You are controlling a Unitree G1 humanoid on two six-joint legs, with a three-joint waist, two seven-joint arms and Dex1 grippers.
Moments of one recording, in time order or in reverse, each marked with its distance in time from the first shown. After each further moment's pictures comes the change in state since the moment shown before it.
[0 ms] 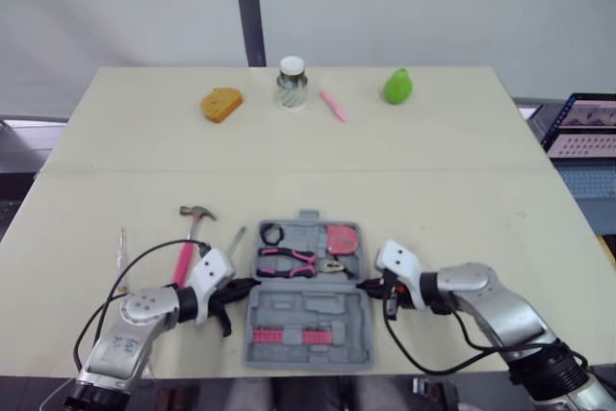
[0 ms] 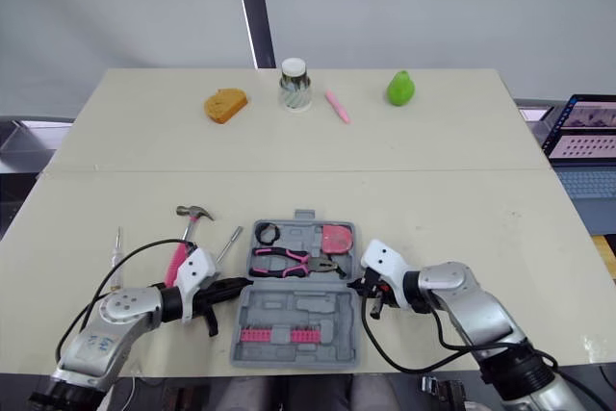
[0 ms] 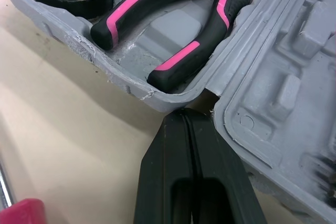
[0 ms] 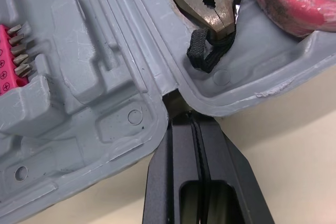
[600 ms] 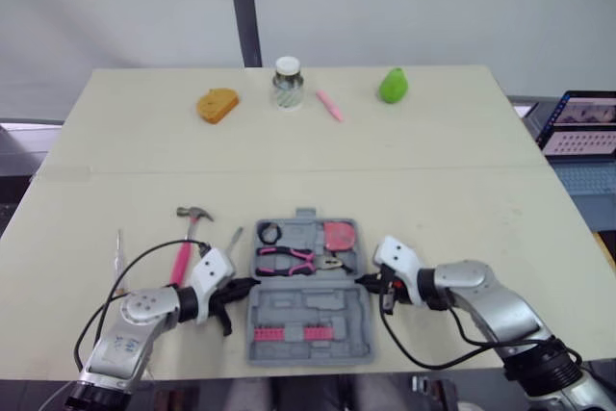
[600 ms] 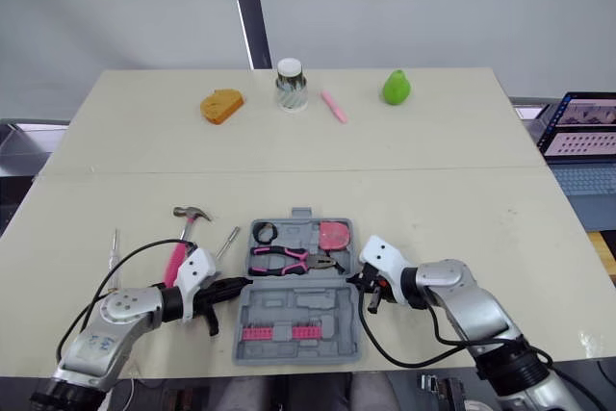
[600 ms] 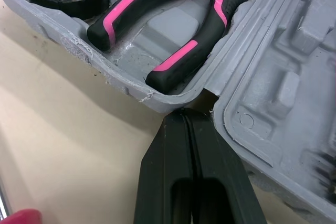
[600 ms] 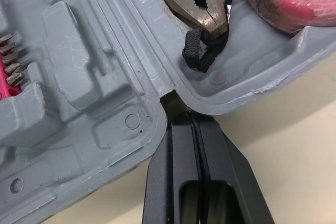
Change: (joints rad) left arm -0.005 -0.008 0.001 0.002 0.013 0.000 0.010; right arm -0.014 0.017 -0.005 0.017 -0.007 -0.002 -0.018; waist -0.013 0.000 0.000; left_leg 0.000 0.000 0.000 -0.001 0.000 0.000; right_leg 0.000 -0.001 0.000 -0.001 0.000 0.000
